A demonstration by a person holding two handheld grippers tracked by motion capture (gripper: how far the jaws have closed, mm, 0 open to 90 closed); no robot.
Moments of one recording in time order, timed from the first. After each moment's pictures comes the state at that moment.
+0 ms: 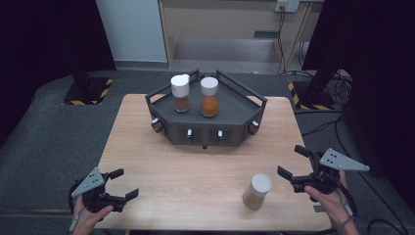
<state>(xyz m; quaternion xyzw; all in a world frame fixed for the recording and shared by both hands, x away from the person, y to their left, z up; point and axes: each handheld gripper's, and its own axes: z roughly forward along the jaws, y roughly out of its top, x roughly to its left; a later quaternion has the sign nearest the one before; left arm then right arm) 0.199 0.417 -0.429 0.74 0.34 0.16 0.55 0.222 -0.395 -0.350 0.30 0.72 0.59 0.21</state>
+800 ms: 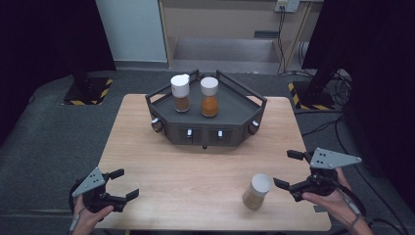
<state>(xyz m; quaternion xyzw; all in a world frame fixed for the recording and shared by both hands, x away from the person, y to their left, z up) 0.200 0.417 -0.429 0.74 0.34 0.16 0.55 0.237 -0.384 -0.298 0.23 0.81 0.52 0.16</state>
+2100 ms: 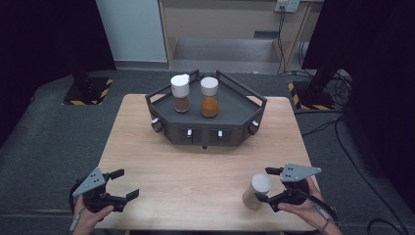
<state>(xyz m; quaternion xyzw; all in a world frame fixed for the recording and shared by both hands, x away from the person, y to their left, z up) 0.200 0.416 -0.428 0.74 0.34 0.16 0.55 0.256 -0.347 -0.353 0.22 0.85 0.47 0.12</state>
